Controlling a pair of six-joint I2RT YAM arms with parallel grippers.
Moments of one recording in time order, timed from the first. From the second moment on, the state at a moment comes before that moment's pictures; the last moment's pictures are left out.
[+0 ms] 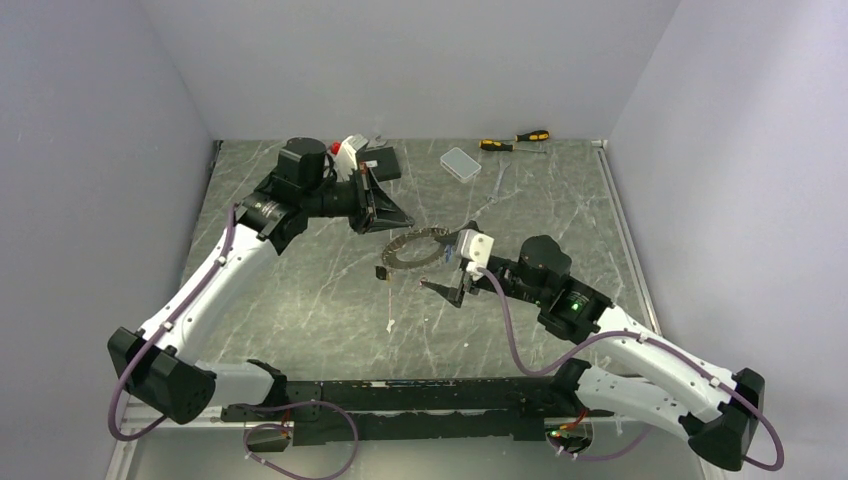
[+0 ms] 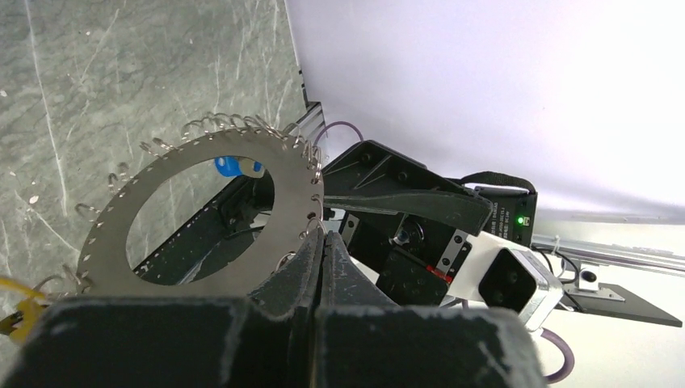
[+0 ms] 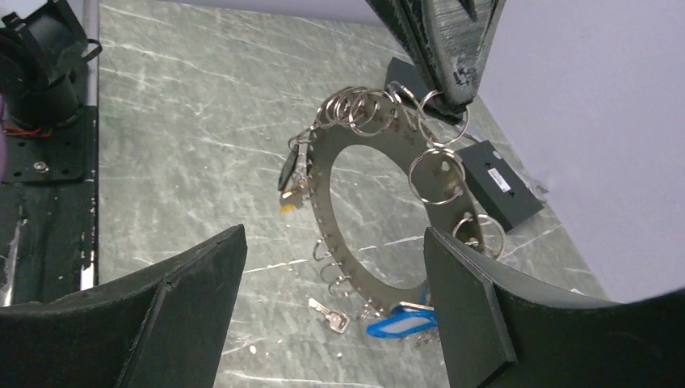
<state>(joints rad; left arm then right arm) -0.48 1.29 1.34 -0.48 0.76 -1.02 0.86 0.85 0.75 0.02 -0.36 -0.36</state>
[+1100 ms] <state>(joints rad) -0.46 1.29 1.26 -0.34 0.82 -1.04 0.90 0.87 0.77 0.12 -0.12 -0.51</state>
